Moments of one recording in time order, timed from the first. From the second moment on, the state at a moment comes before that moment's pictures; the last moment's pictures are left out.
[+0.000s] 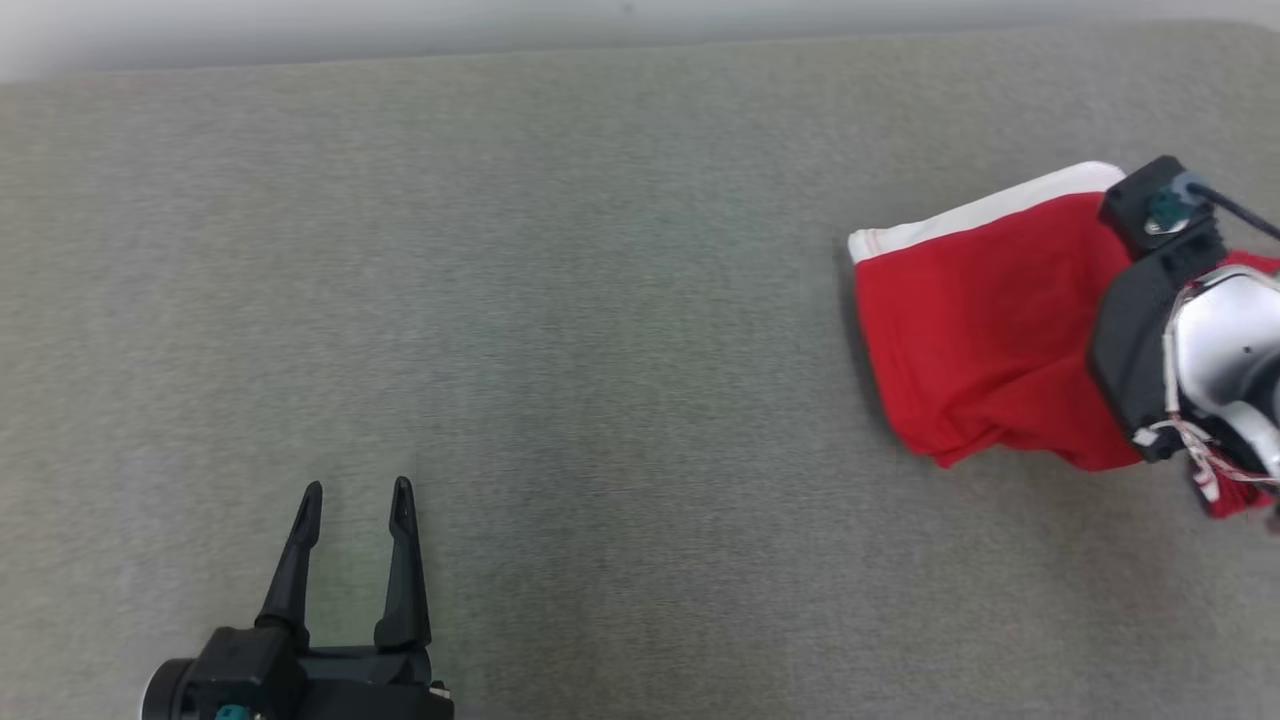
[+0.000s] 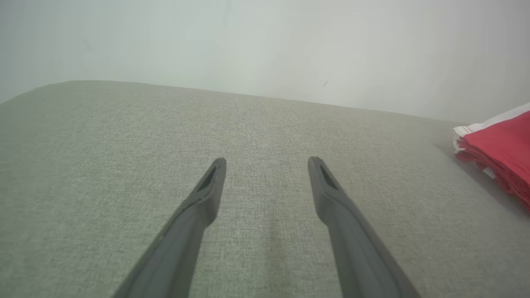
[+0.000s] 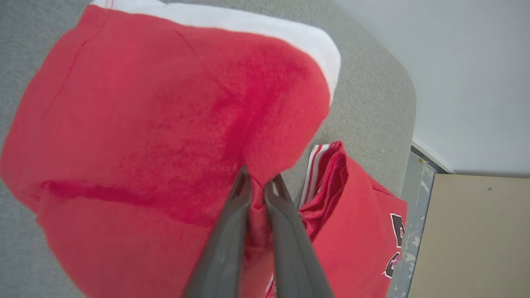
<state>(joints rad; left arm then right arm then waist) -0.07 0.05 -0.09 0.06 -0.22 -0.02 -0.26 -0.69 -0.65 0.41 0.09 0.30 0.13 1.00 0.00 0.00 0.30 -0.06</state>
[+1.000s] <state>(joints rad) -0.11 0.05 -0.04 0.05 -0.11 -0.10 -0.26 -0.61 -0.74 0.14 0.25 0.15 0.13 0.74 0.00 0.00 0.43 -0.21</state>
